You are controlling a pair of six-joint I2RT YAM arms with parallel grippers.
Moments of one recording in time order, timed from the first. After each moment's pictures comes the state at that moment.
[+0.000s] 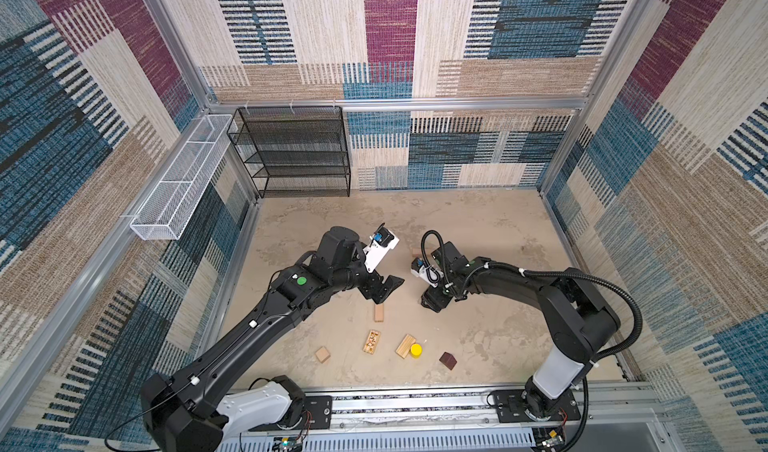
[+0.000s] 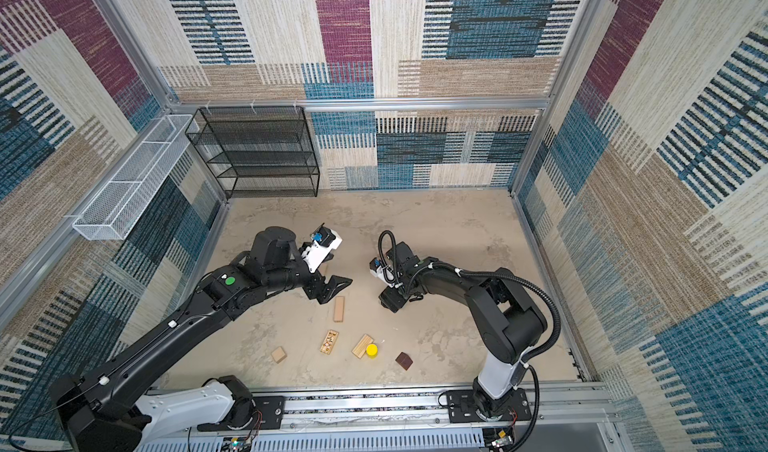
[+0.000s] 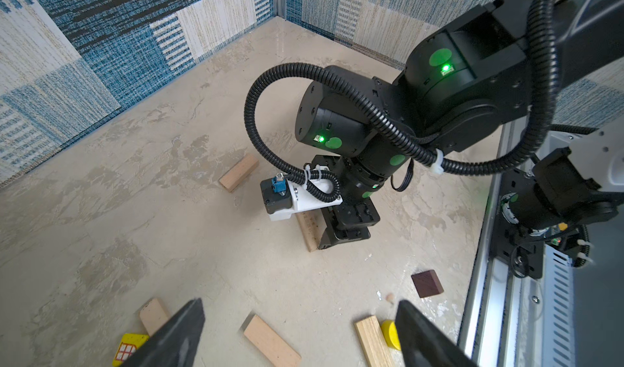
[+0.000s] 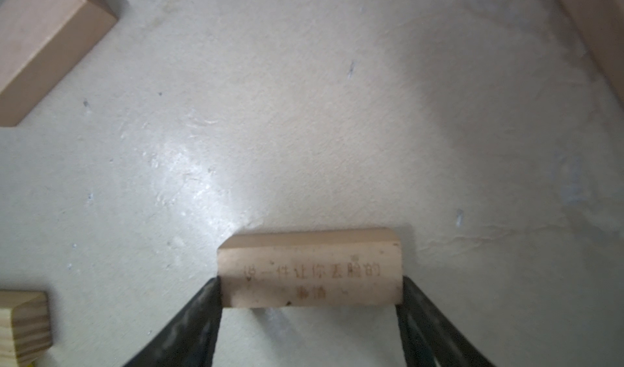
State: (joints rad) left arm -0.65 1.16 1.11 -0.58 0.27 0.16; right arm 0.60 1.72 0.99 -0.44 -0.16 -0.27
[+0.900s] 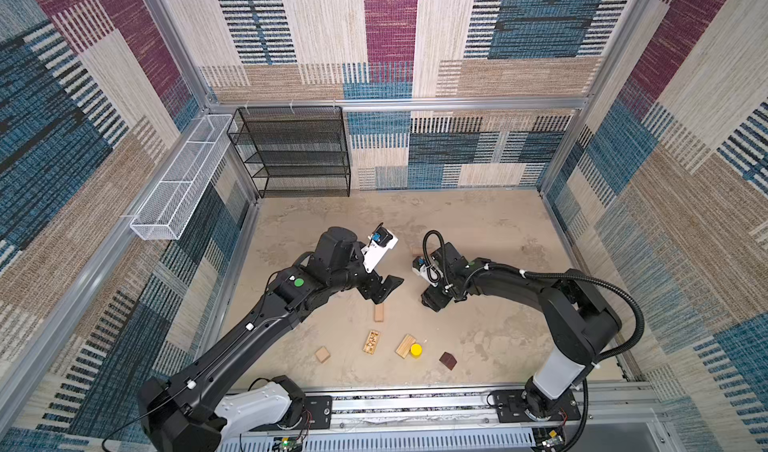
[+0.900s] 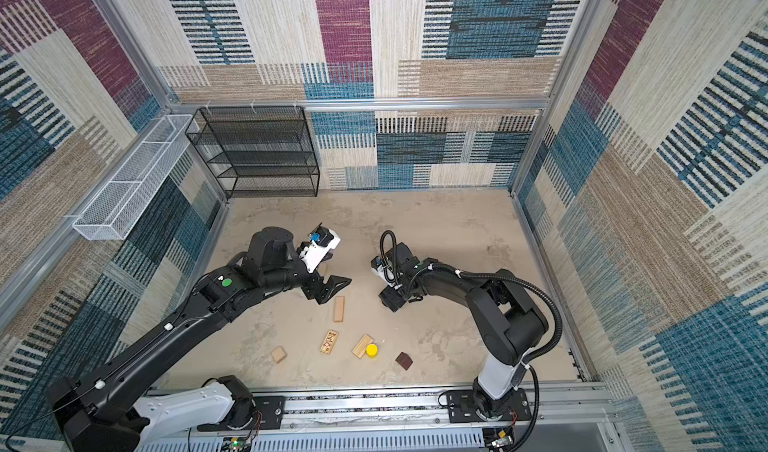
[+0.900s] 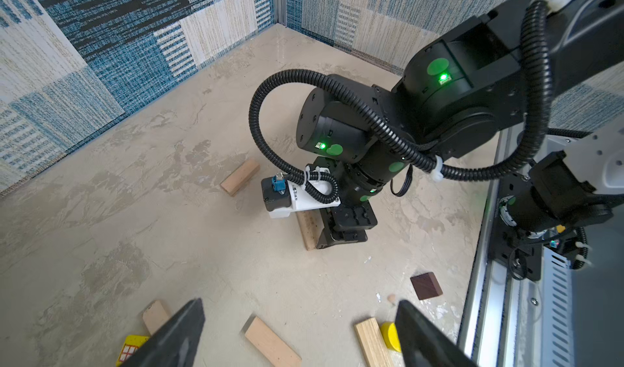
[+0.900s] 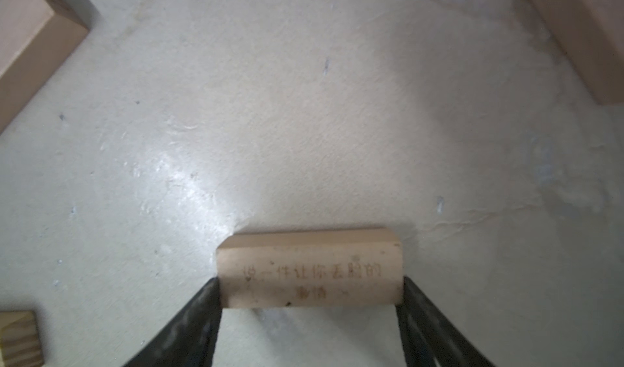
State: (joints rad) left arm -0.65 1.14 1.11 -0.58 0.27 0.16; right arm 0.61 1.71 0.98 -0.43 -0.12 -0.20
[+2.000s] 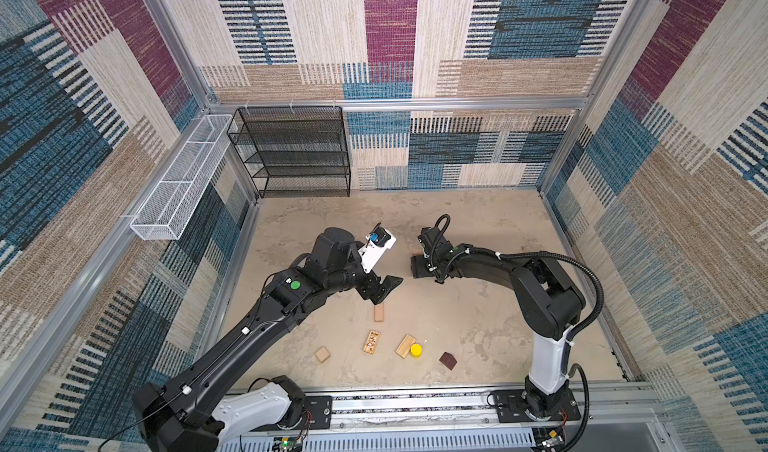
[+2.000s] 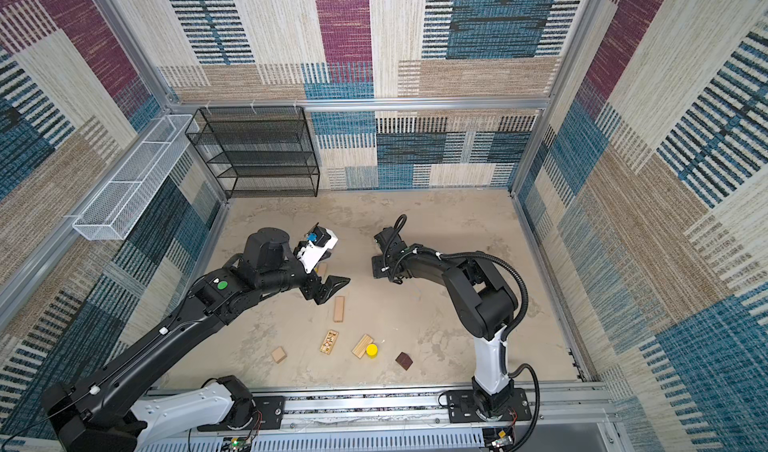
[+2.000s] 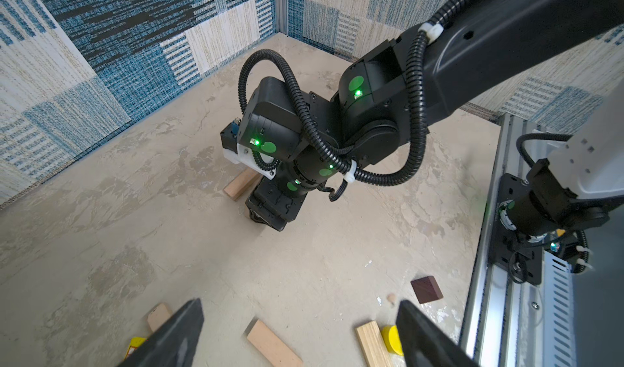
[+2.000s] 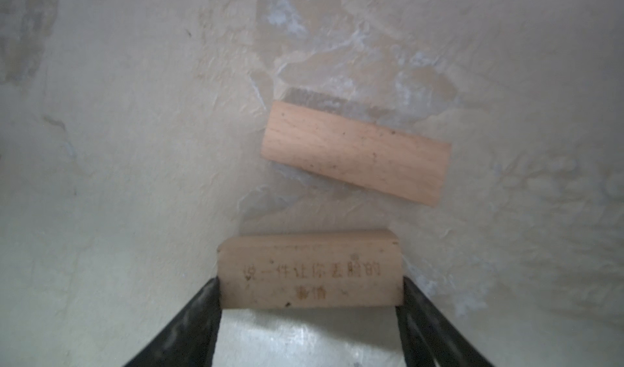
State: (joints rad) left arm -0.65 1.11 1.11 -0.58 0.26 0.16; right arm 0.58 1.94 1.22 -0.31 0.08 0.42
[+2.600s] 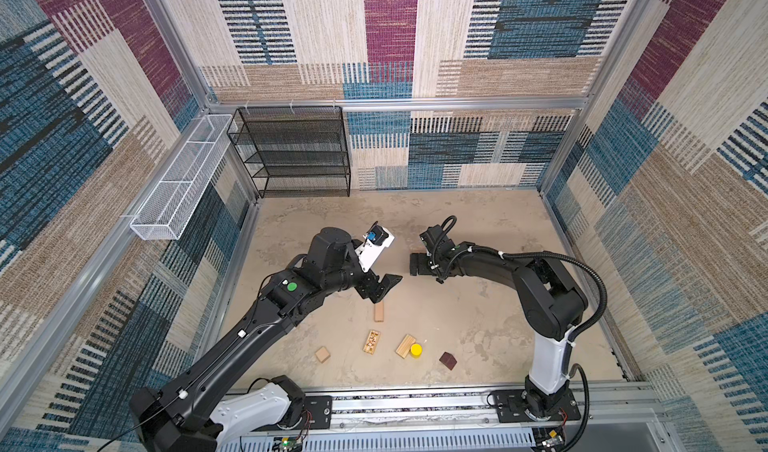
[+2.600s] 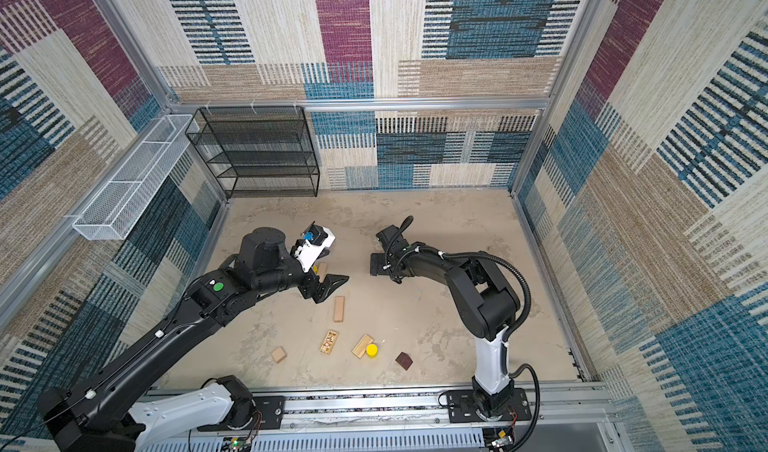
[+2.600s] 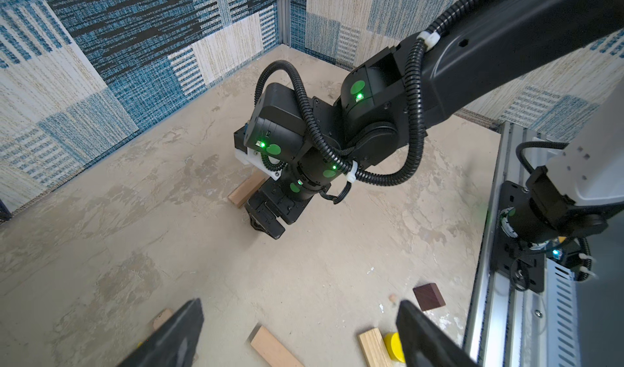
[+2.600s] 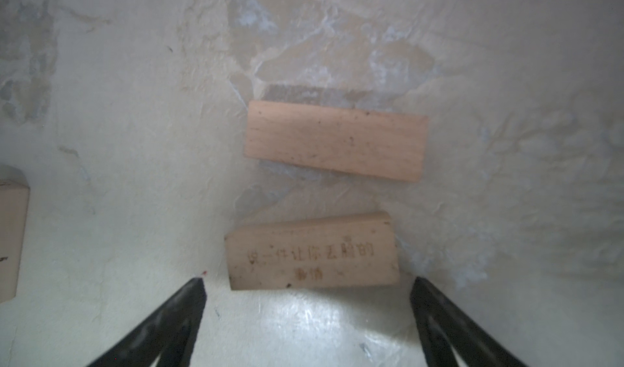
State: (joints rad) left arm -0.65 1.10 1.11 -0.56 0.26 0.16; right arm 0.57 1.92 1.22 -0.35 0.05 0.54
